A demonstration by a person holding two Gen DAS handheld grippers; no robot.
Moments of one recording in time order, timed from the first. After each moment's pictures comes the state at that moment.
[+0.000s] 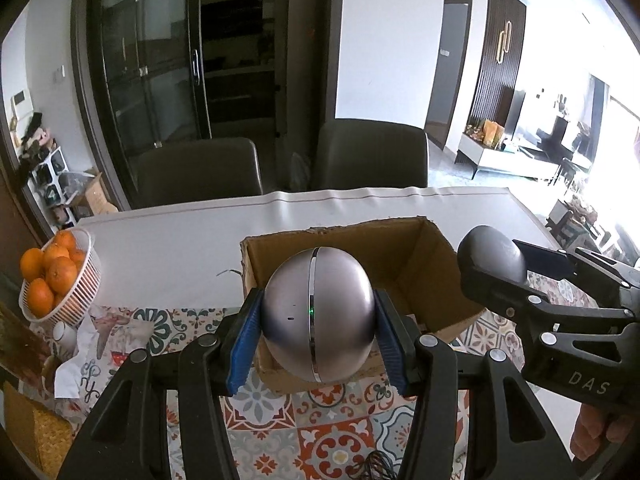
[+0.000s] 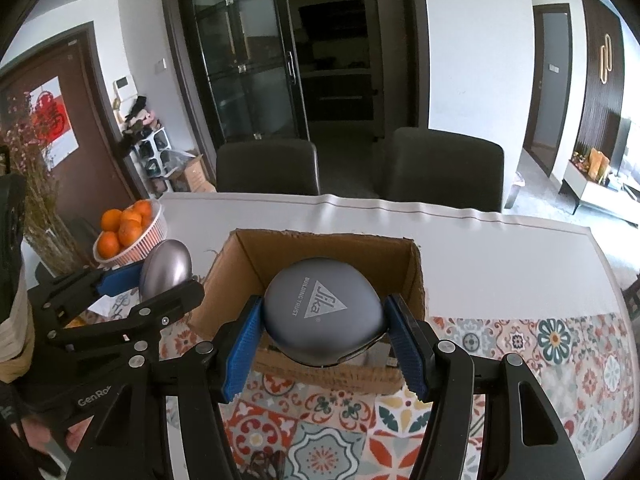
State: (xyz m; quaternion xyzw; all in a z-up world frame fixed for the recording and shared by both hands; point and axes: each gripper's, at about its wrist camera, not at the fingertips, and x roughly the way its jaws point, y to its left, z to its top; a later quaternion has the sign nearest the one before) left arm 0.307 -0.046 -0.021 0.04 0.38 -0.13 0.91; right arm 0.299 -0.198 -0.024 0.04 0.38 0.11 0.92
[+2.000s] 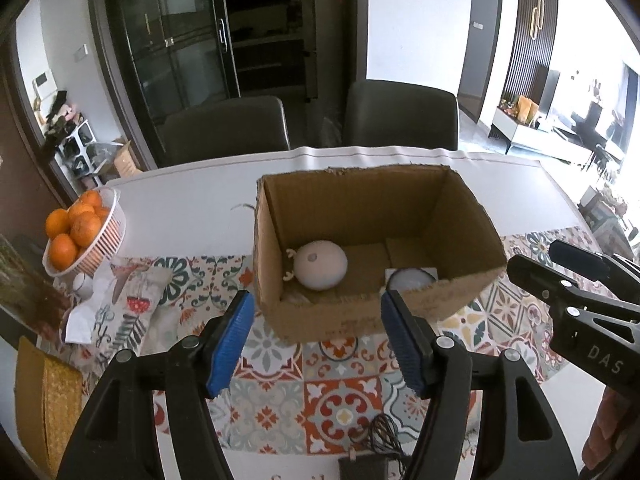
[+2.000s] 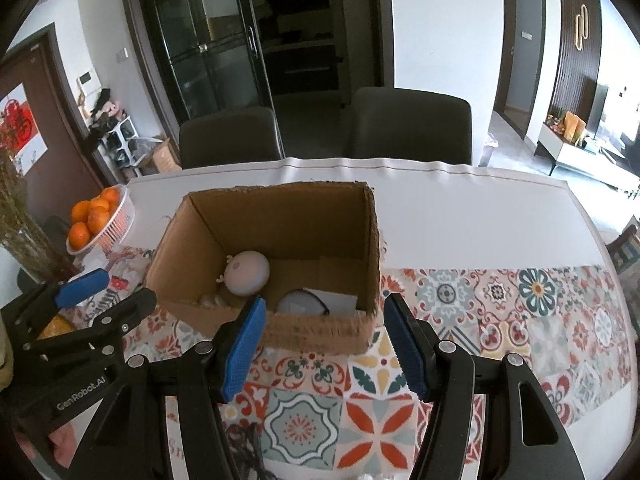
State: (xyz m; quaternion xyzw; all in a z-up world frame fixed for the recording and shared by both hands) left arm 0.274 -0.059 -0.045 0.06 0.44 -0.06 0.90; right arm 0.281 -0.227 -0.052 0.05 0.43 0.05 0.90
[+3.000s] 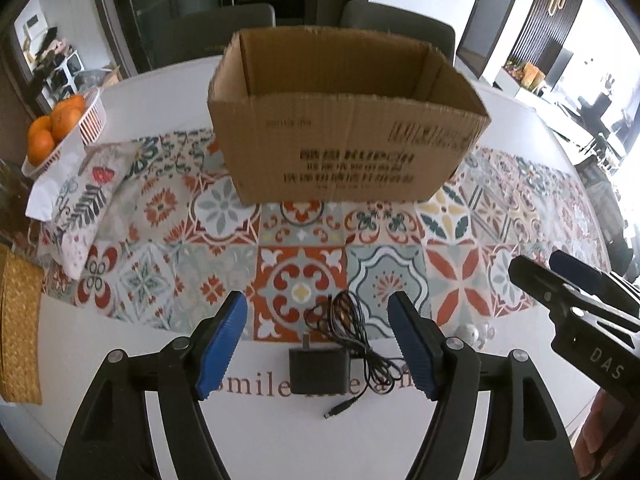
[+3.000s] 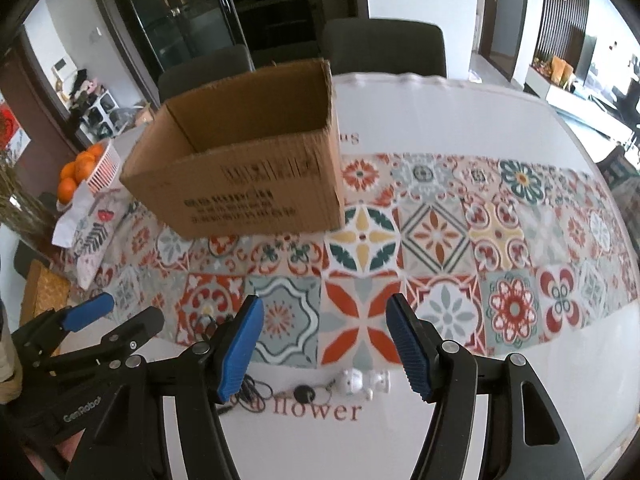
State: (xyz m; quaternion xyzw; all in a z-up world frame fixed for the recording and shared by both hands) left arm 0.201 -0.073 -0.120 0.02 0.55 -0.06 0.83; right arm 0.203 -0.248 -0.115 0.08 0.52 0.03 0.85
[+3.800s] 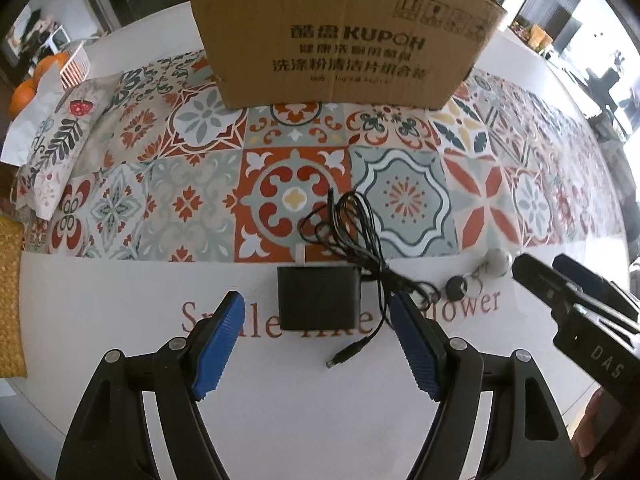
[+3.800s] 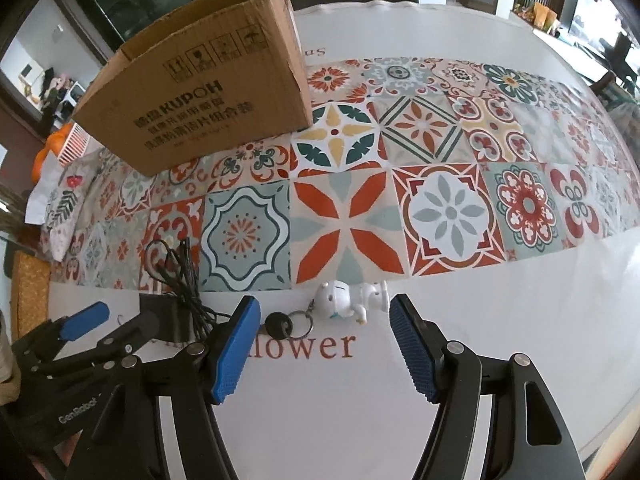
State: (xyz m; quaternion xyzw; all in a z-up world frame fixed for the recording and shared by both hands) left arm 0.166 -0.073 -0.181 0.04 0.61 -0.06 0.79; right arm 0.167 -0.252 -0.180 0.12 0.58 0.00 0.81
